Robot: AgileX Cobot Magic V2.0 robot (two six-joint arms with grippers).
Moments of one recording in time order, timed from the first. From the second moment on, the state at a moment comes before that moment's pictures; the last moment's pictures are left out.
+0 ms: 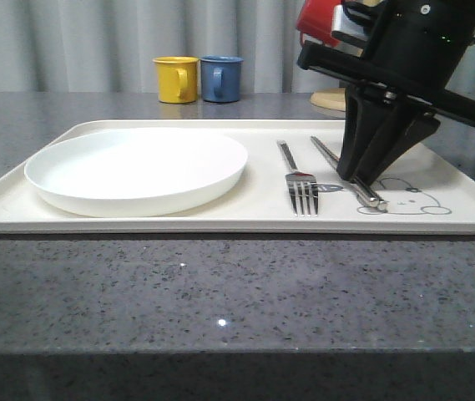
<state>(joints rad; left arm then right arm) -0.70 0.75 -0.89 0.00 0.84 0.14 0.27 1.77 -1.37 0.36 1.05 0.16</state>
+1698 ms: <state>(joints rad) -0.70 0.75 -0.89 0.00 0.84 0.14 -0.21 1.74 -1.37 0.01 1.08 -0.02</state>
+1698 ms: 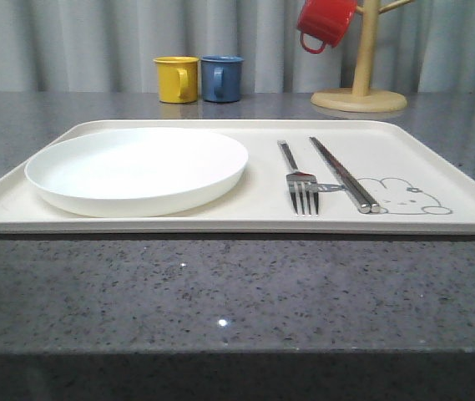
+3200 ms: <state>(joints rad) -0.70 0.75 -0.89 0.00 0.84 0.14 0.14 1.80 -1.44 0.35 1.07 0.04</state>
